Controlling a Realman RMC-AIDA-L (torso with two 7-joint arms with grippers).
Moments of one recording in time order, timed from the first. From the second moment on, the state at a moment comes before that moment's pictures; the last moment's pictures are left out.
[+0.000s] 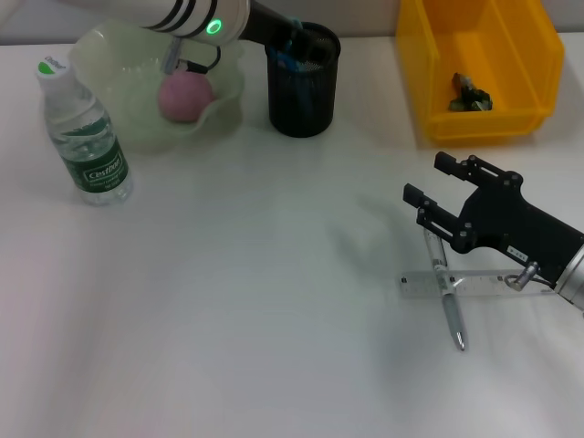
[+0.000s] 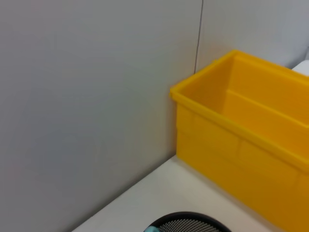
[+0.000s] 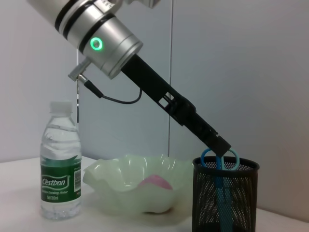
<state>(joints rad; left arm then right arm) -0.99 -2.08 1.35 0.75 2.38 0.80 -2.47 0.43 2.08 -0.70 -0.12 -1.48 -1.35 0.51</state>
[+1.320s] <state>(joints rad) -0.54 -2.07 1.12 0.54 1.34 1.45 -1.27 0.41 2.08 -0.68 -0.14 -1.48 -1.37 0.60</state>
